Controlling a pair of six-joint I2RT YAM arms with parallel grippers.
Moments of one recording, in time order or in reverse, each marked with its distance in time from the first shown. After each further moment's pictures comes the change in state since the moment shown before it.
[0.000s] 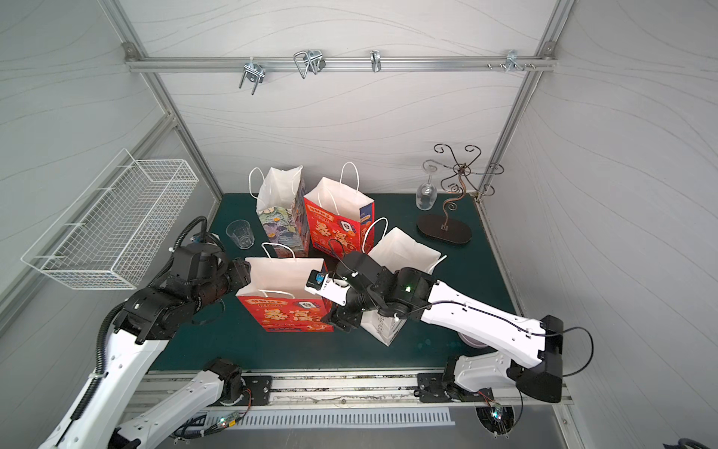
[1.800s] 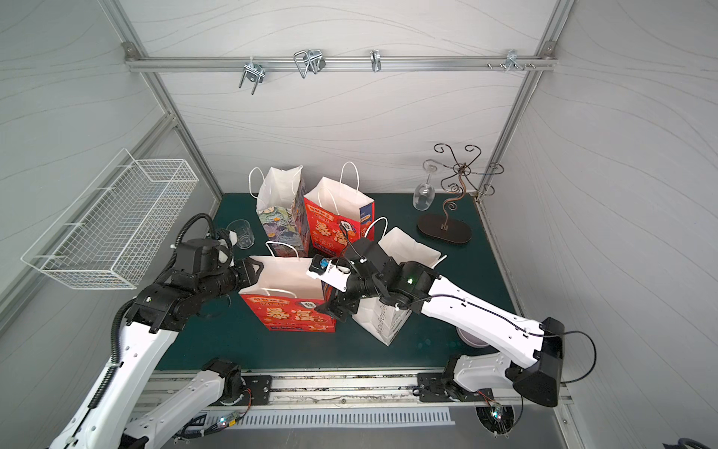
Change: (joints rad) left arm 0.082 -0.010 -0.060 0.114 0.247 0.108; right arm -0.103 -0.006 -0.027 0.137 -0.138 -0.053
